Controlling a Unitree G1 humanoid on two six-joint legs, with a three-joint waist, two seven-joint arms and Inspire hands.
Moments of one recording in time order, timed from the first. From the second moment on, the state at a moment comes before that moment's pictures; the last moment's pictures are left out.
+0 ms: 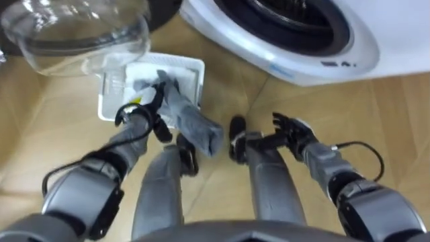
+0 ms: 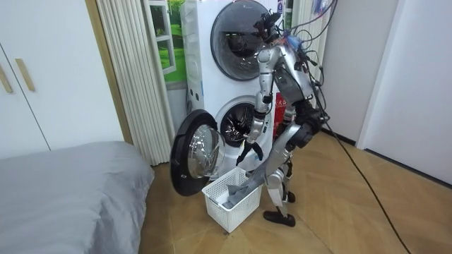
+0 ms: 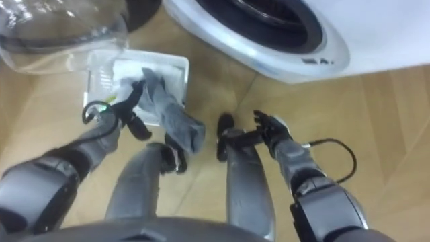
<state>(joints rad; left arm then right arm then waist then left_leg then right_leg) -0.51 0.20 -0.40 1.28 0.61 -0.14 0.28 -0.34 -0.20 0.31 1.22 0.28 -0.14 0.10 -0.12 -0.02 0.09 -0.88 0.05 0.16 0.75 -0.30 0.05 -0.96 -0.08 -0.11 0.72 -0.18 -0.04</state>
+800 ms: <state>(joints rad) -0.70 0.26 -0.71 1.21 0.76 -0.19 0.35 -0.47 -0.23 0.41 1.16 0.62 -0.21 0.18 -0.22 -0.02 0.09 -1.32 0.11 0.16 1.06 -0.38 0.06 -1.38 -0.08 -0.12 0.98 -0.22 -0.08</state>
